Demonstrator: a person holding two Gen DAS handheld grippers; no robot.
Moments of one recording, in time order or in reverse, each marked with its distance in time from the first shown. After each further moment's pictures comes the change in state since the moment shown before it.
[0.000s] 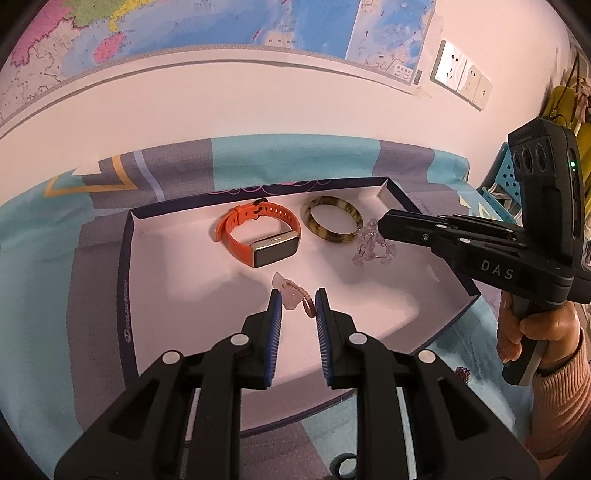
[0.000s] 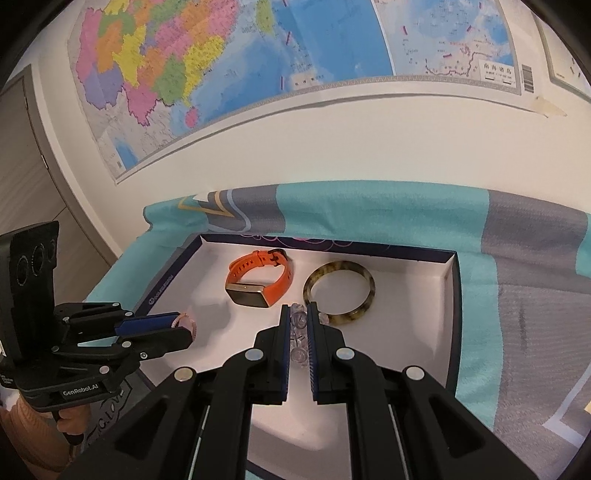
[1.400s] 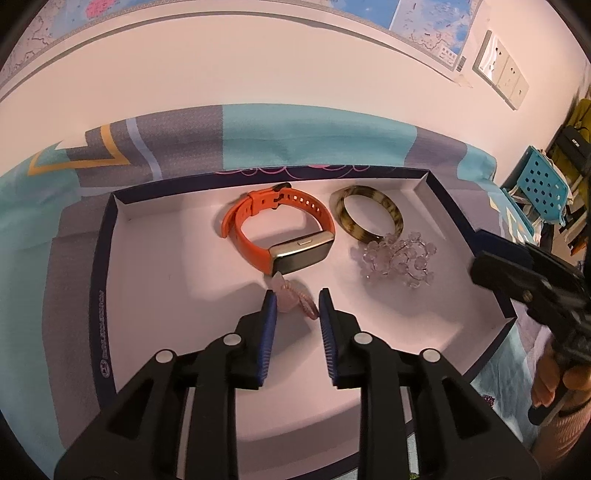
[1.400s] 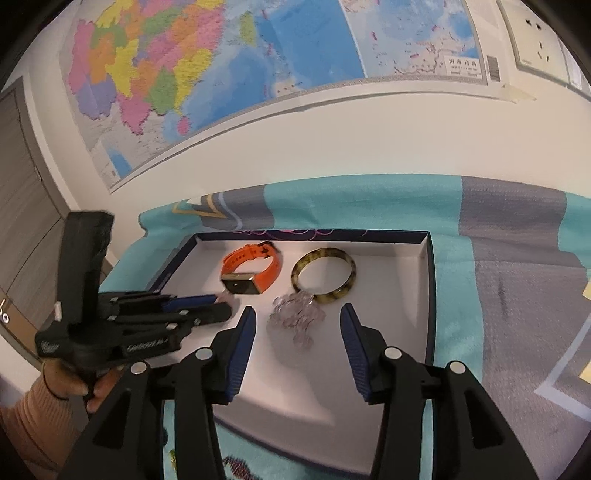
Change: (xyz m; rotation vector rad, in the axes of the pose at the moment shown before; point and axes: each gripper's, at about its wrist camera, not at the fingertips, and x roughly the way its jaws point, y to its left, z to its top) left arm 0.045 0.015 0.017 -0.074 0.085 0.028; right arm -0.023 -0.005 -0.018 0.037 -0.028 -0.024
